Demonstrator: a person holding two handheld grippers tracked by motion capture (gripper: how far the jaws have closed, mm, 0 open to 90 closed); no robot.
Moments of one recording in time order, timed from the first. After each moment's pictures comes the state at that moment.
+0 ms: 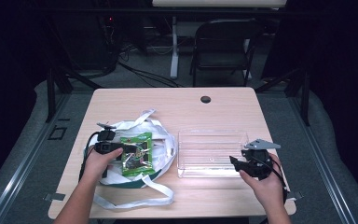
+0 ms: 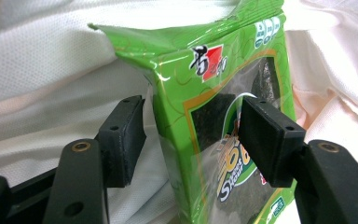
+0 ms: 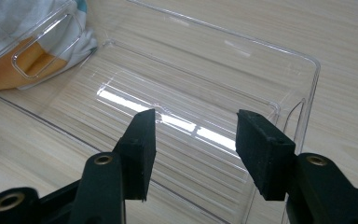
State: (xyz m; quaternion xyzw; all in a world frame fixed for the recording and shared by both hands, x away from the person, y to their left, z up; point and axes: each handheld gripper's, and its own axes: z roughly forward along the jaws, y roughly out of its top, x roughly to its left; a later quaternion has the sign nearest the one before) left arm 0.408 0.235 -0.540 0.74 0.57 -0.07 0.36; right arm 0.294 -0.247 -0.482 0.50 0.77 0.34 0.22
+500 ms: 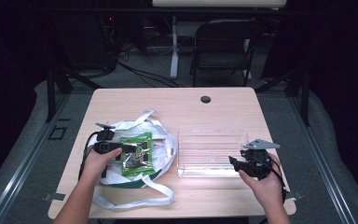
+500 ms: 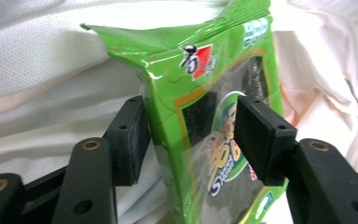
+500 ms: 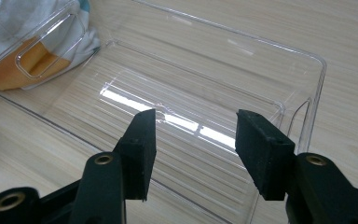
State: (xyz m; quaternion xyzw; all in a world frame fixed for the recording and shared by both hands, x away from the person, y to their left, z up) left arm 0.405 0.237 -0.534 0.73 0.57 -0.08 0.37; right arm 0.295 -0.246 -0.483 0.50 0.77 0.34 0.21
